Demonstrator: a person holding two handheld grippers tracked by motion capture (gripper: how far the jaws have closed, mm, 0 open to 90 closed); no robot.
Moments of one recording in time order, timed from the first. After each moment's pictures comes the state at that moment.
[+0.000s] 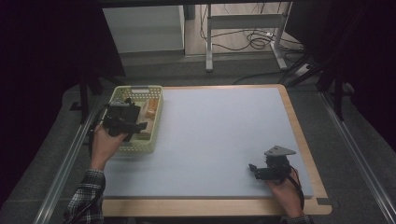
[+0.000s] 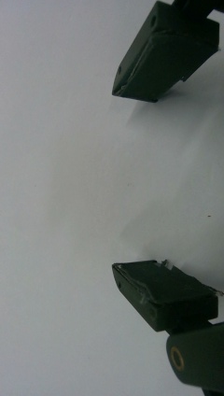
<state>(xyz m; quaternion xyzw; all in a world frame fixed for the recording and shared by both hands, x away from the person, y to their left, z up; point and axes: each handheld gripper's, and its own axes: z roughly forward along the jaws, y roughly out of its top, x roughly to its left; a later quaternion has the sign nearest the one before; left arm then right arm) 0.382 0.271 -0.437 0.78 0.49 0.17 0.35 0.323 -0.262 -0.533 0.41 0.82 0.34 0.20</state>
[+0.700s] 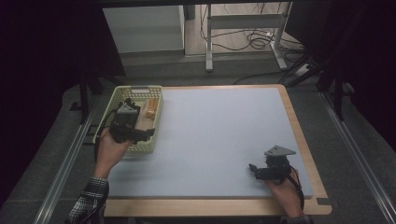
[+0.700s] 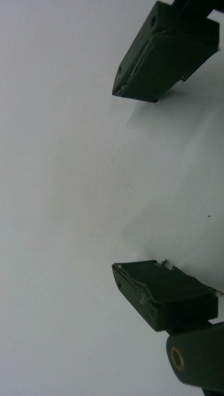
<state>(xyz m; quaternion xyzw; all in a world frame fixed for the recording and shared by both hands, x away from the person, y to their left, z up) 0.361 0.244 -0.435 0.80 0.45 0.18 0.36 0.323 -0.262 -0.533 0.41 0.82 0.34 0.20</state>
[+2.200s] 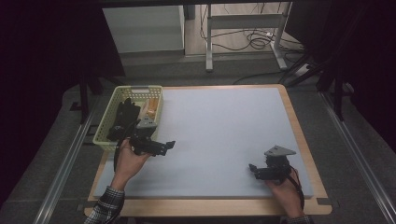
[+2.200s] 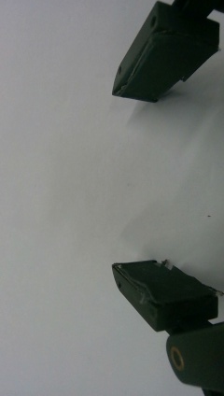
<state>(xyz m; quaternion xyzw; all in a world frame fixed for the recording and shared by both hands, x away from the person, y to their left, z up) 0.338 0.185 -0.454 0.81 0.39 0.16 0.40 0.322 -0.262 -0.533 0.41 0.82 0.34 0.20</state>
